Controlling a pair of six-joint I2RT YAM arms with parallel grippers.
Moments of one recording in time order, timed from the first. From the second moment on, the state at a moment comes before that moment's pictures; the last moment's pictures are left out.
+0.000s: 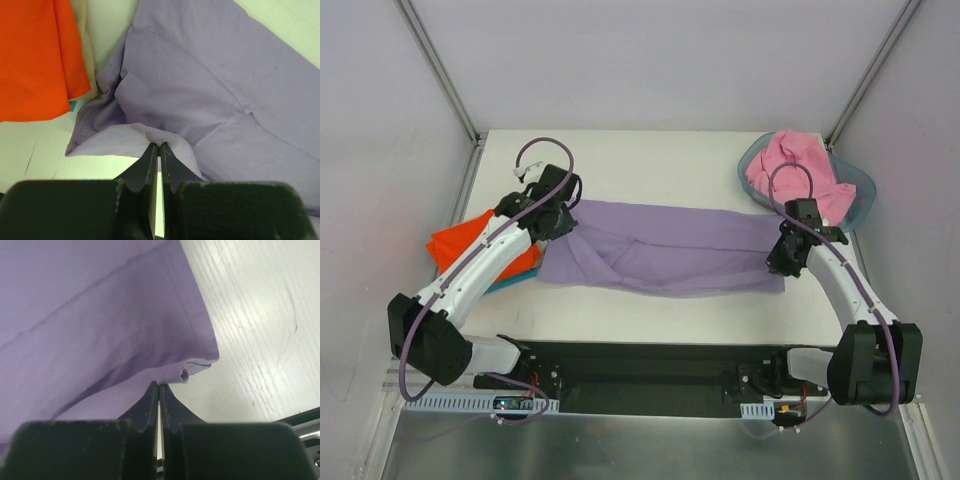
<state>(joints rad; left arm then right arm) -0.47 1.29 1.19 -0.91 -0.39 -0.85 0.05 1.22 0.85 -0.82 0.13 0.58</state>
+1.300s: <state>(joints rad) -0.27 1.82 1.62 -0.87 -0.29 -0.66 0.05 1.63 1.21 -0.80 0.33 0.56</state>
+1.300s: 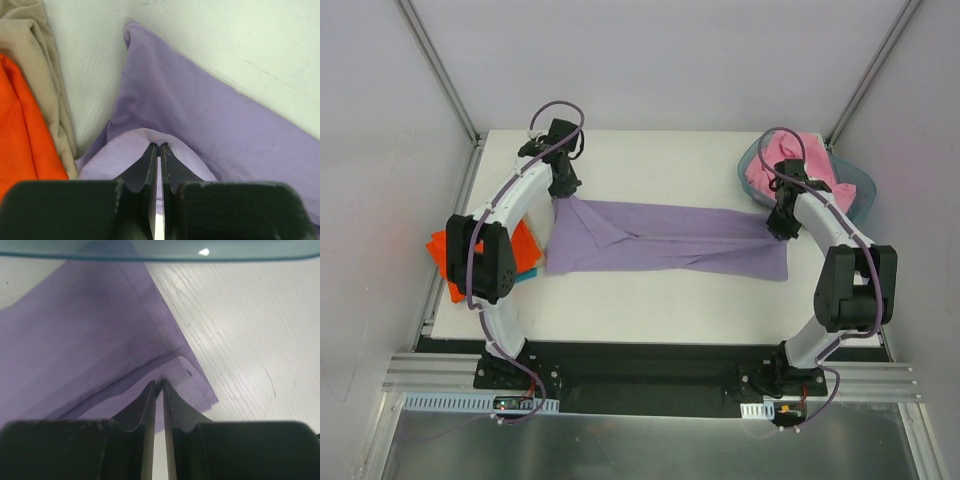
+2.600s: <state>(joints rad) -0.31 1.85 1.31 -0.63 0.20 -0.73 0.18 1.70 1.11 -0.64 -0.05 0.47</state>
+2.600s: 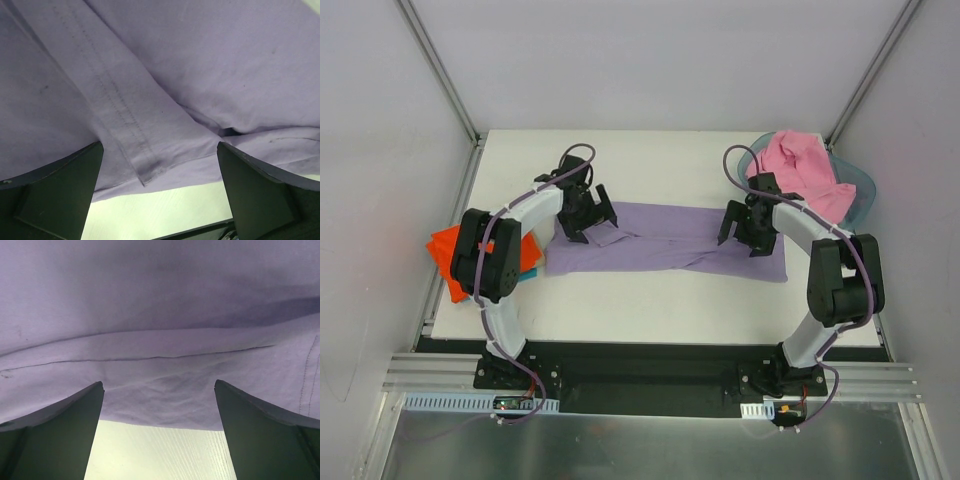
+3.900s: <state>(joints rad) -0.43 1.81 1.39 -0.52 0.15 -0.73 0.14 1.68 1.10 -0.62 -0.06 0.45</state>
